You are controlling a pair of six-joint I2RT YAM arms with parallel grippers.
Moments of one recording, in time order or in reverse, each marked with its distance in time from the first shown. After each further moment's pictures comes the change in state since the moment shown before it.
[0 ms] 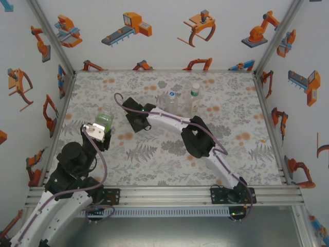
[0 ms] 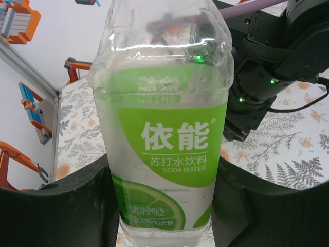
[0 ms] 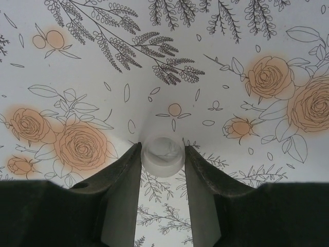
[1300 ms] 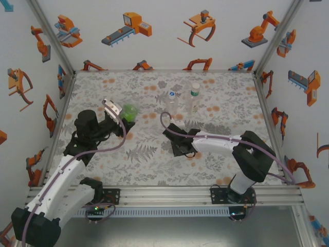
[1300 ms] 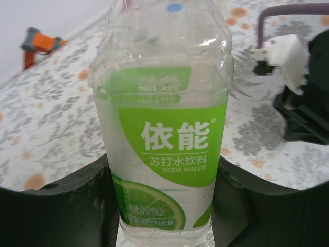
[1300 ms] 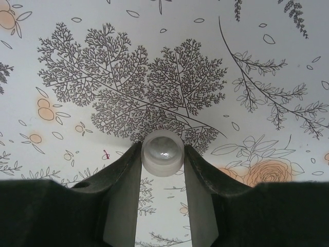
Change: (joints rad) left arm 0.261 0.540 0.079 0.282 0.795 -0.048; right arm -0.016 -0.806 -1.168 0.202 0.114 0.320
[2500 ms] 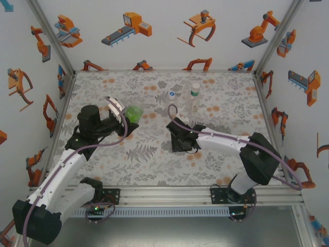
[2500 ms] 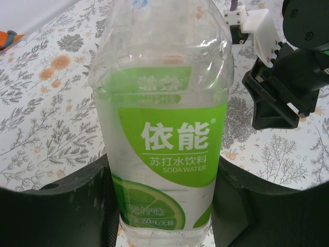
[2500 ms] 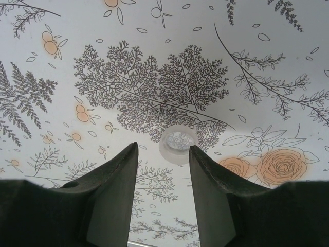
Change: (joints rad) left arm 0.000 0.072 0.059 -0.060 0.082 -0.013; right arm -0.052 -0.057 0.030 -0.032 -0.086 0.104
